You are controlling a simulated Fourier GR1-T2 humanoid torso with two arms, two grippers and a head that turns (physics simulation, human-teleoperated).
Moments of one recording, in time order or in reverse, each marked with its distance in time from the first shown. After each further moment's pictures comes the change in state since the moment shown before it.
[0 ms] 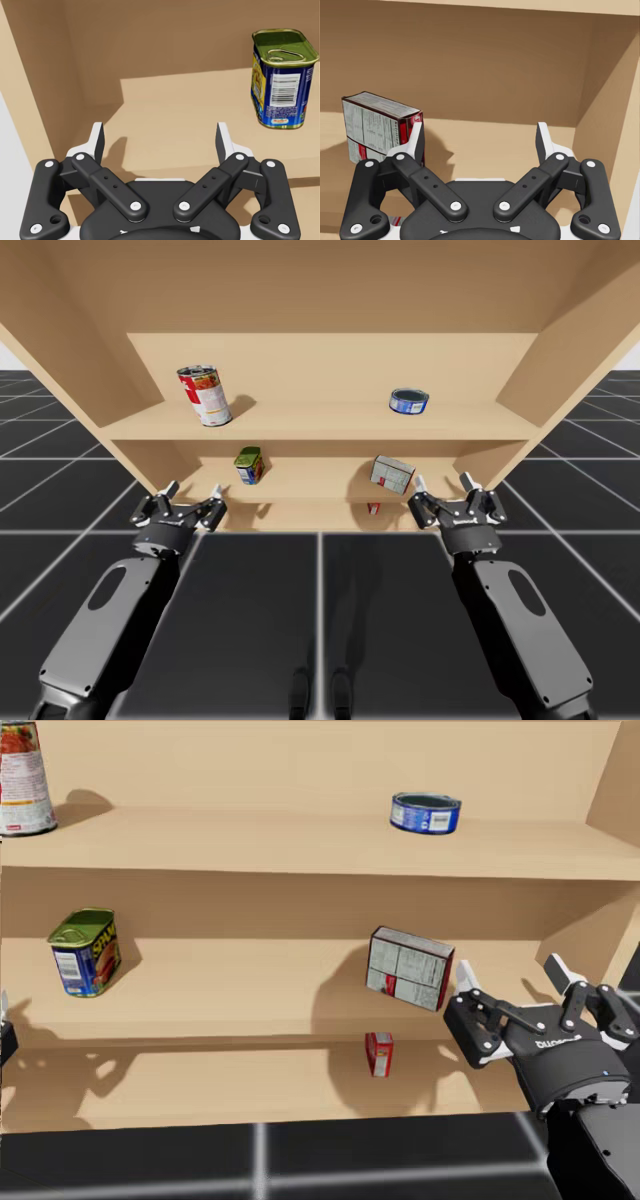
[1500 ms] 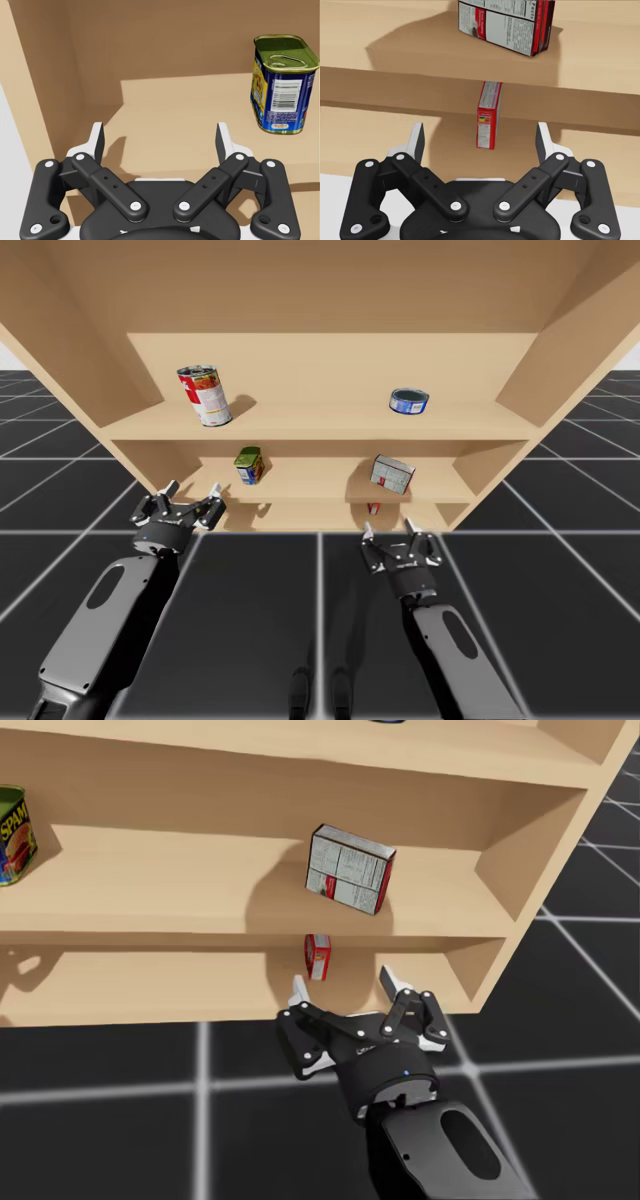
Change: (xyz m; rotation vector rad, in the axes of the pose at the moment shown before) left arm 0.001 0.002 -0.001 -0.007 -0.005 0.033; right arm -0.051 0.091 0.057 0.065 0.246 -0.016
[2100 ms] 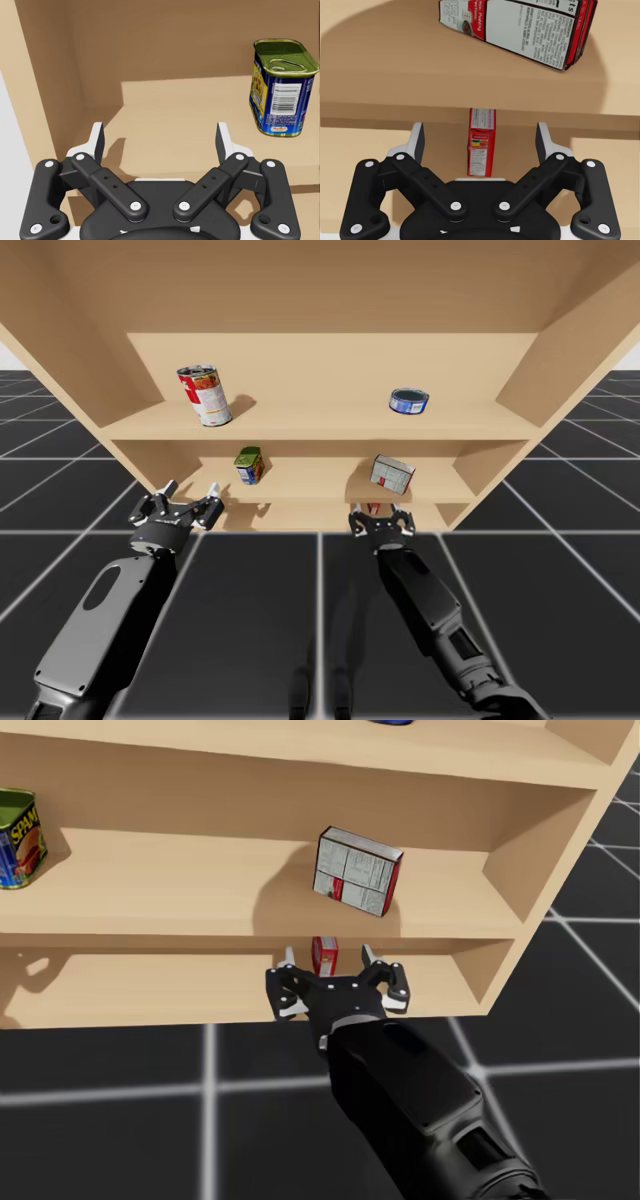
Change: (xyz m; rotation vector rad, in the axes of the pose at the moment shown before) left arm 0.002 0.003 0.001 -0.010 -0.002 0.018; right arm -0.023 0.011 -0.088 -0.113 0.107 0.015
